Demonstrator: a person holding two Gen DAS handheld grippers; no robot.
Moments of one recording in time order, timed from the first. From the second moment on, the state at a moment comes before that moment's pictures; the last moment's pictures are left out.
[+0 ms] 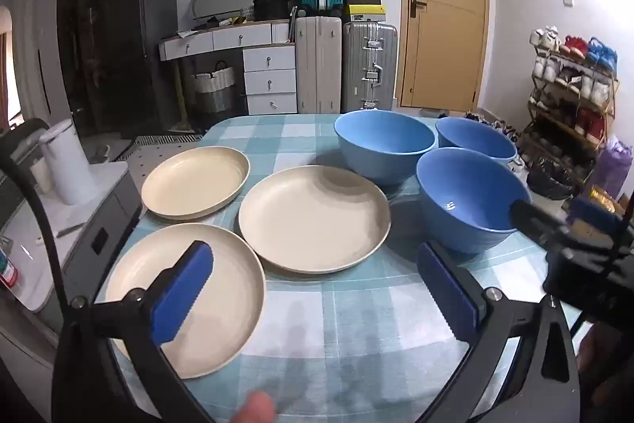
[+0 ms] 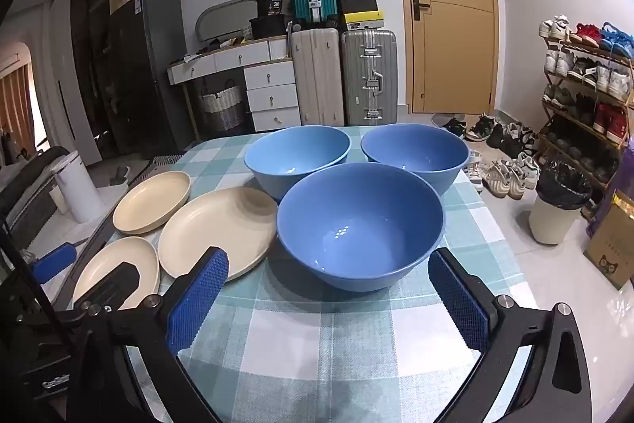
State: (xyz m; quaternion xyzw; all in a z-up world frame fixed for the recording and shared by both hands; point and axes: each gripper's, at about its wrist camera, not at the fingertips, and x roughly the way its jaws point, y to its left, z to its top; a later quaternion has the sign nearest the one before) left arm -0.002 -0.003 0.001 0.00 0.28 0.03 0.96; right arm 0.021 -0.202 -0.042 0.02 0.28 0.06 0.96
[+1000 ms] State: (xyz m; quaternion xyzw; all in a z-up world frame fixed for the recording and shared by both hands) left arm 0.000 0.021 0.010 0.00 0.22 0.17 0.96; right arm 0.021 -0.204 -0.034 0.03 0.27 0.07 0.96
